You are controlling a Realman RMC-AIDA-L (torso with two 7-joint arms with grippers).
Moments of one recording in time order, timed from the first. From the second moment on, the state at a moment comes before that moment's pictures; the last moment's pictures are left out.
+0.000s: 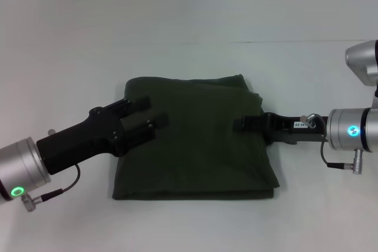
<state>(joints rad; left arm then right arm) -0.44 -2.16 0.62 0.56 1.75 1.59 -1.31 0.72 2.05 -0.88 -0.38 -2.00 -1.05 2.30</state>
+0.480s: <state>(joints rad) -0.45 -2.16 0.62 0.56 1.75 1.59 -1.30 0.74 2.08 -0.87 -0.39 -1.99 -1.01 2.28</state>
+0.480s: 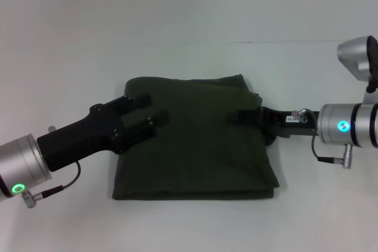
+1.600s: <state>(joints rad) -0.45 -2.16 0.62 0.54 1.75 1.59 -1.28 0.75 2.05 -0.85 -0.42 -1.84 -0.95 2.20</state>
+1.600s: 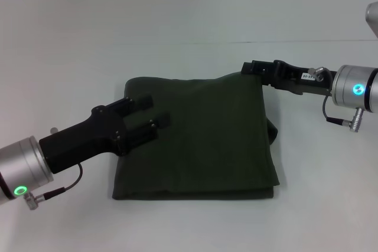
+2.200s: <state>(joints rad) -0.46 -2.16 0.61 0.54 1.74 1.54 -1.28 0.72 1.99 -0.83 -0.44 -1.83 -0.97 2.19</state>
